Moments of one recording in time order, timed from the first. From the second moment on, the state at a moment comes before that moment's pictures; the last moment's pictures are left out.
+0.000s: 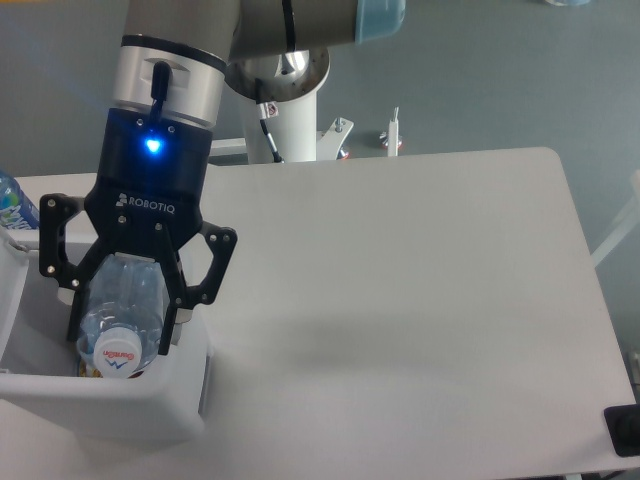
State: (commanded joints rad) arm 2.19 -1.87 -1.25 -0.64 1.17 -0.01
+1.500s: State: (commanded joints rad) arm 2.16 -1.91 -1.24 -0.64 1.17 0.00
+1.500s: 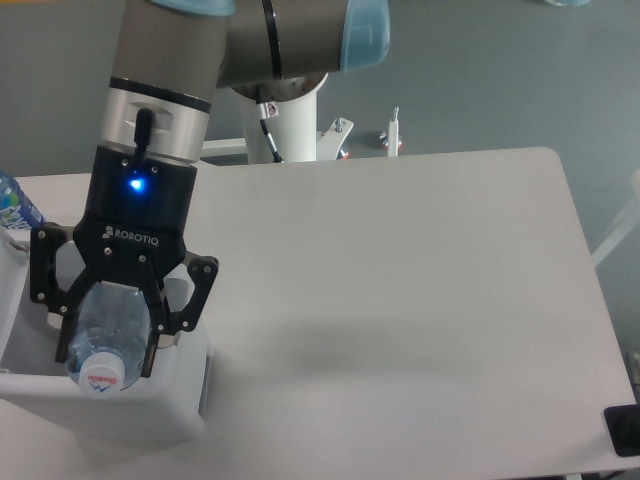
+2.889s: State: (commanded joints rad) arm 2.12 -1.93 -1.26 -0.65 1.18 0.02
